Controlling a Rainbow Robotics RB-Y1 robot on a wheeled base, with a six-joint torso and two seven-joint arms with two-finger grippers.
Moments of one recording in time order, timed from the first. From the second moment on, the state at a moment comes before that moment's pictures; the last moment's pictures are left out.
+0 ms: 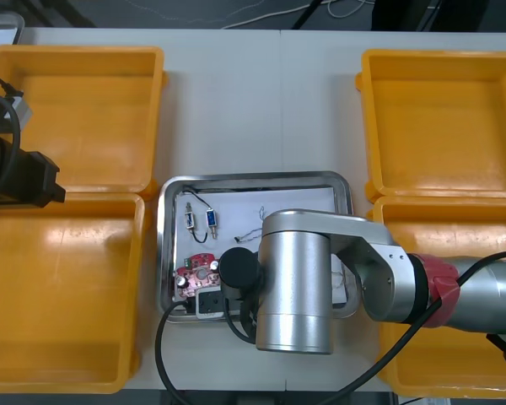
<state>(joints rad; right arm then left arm) -0.82 -0.47 1.16 -2.01 -0.61 1.64 1.70 -0.36 0.88 0.08 -2.19 0.92 1.89 -0.96</state>
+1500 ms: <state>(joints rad) -0.72 -0.45 1.22 -1.99 -0.46 1.60 1.70 -0.36 0.88 0.08 -2.19 0.92 1.89 -0.96</state>
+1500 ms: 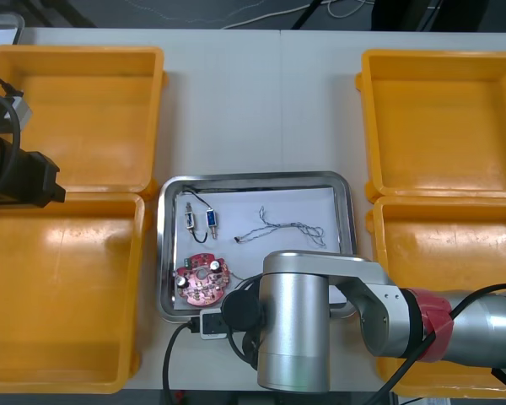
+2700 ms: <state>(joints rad) -0.80 -0.53 1.20 -1.99 -0.55 1.51 1.67 -0.36 0.88 0.08 -2.19 0.92 1.89 -0.96</state>
